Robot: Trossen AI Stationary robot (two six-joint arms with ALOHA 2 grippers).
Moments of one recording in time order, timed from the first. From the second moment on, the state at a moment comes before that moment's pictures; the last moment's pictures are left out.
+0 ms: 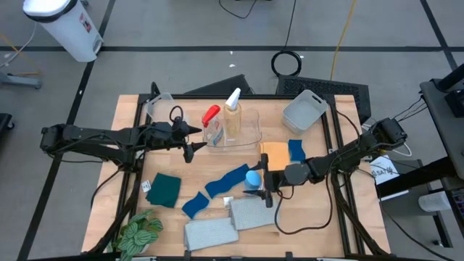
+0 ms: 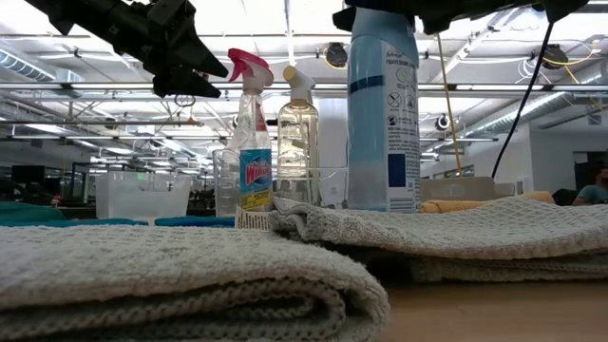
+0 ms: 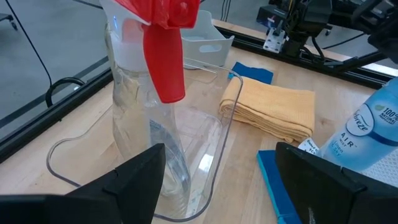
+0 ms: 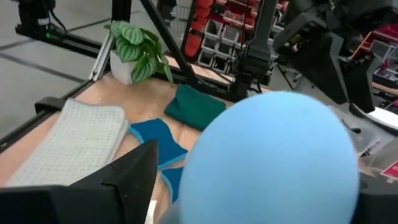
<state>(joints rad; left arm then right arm) 0.07 0.94 0.60 -0.05 -0.22 -0.24 0.38 1.45 0.74 0.53 0.31 -0.21</state>
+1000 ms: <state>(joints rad) 0.07 0.94 0.60 -0.05 -0.22 -0.24 0.35 1.45 0.74 0.55 0.52 0.13</state>
